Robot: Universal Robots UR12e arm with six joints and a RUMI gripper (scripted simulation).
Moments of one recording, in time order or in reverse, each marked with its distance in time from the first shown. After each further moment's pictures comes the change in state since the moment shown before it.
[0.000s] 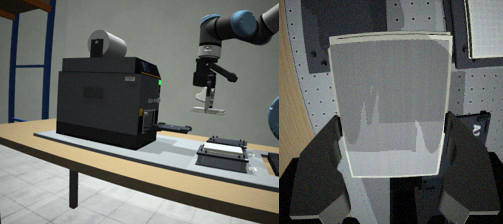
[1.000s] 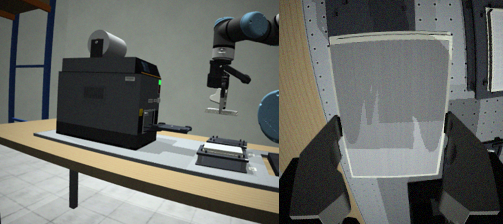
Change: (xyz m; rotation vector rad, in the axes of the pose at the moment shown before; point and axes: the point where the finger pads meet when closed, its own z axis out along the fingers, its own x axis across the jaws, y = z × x) arm -0.039 -0.050 0.000 0.000 -0.002 0.003
